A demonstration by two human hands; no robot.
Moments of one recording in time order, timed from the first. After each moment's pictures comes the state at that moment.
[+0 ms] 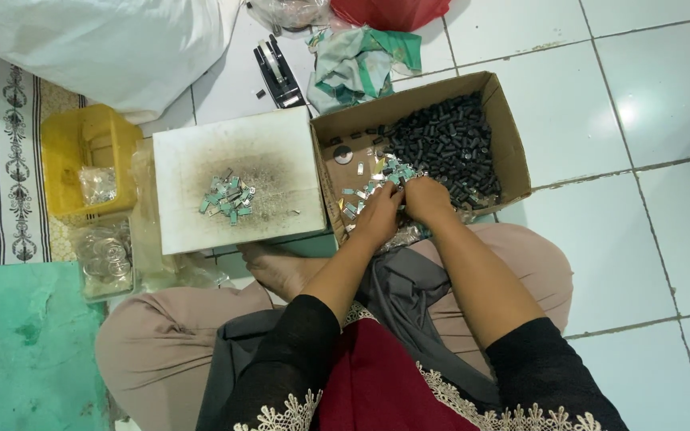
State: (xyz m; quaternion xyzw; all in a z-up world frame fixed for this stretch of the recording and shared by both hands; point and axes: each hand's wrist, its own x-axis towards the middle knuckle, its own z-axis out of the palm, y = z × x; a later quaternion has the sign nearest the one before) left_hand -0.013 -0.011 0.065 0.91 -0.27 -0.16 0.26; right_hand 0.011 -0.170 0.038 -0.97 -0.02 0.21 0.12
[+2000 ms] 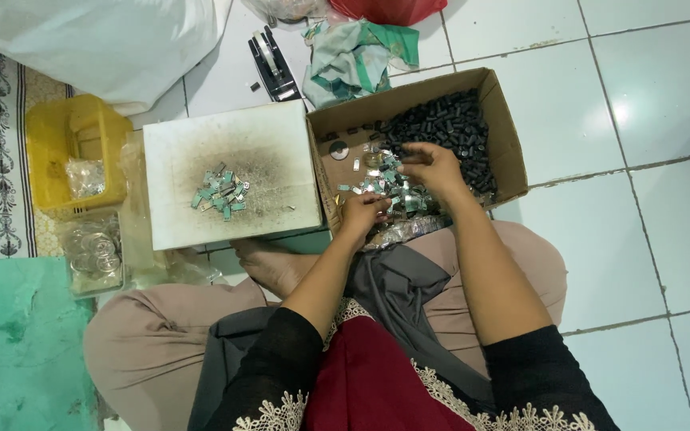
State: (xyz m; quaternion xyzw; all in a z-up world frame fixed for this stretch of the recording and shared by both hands) left_hand -0.015 -0.006 -0.005 0.58 0.22 -0.26 0.74; right_hand 0.020 -0.186 0.094 -0.72 0.18 0.10 0.66
